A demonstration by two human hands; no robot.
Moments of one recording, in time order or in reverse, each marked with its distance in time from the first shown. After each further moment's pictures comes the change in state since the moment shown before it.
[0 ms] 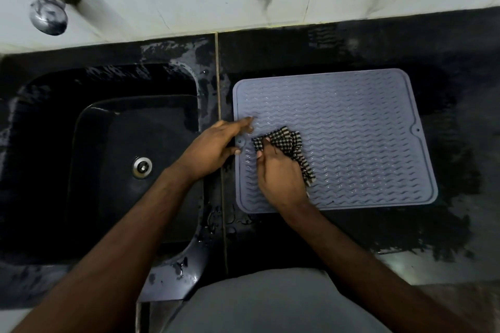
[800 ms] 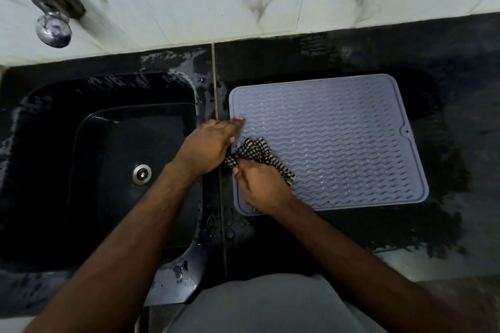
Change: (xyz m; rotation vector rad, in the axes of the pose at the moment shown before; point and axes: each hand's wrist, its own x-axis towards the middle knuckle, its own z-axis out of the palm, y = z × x) left_hand 0.009 0.003 -0.010 0.274 0.005 -0.038; right_hand -0.003 -0.015 -0.004 0.156 -0.207 -0.208
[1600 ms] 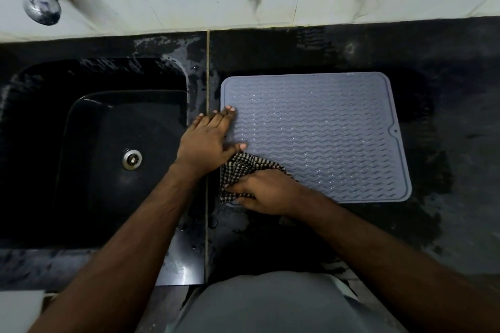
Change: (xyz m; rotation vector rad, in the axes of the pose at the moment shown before) left_hand -0.006 0.029 0.027 0.140 -0.012 -0.241; right_hand -0.024 0.037 -0.029 -0.140 -0.435 -0.328
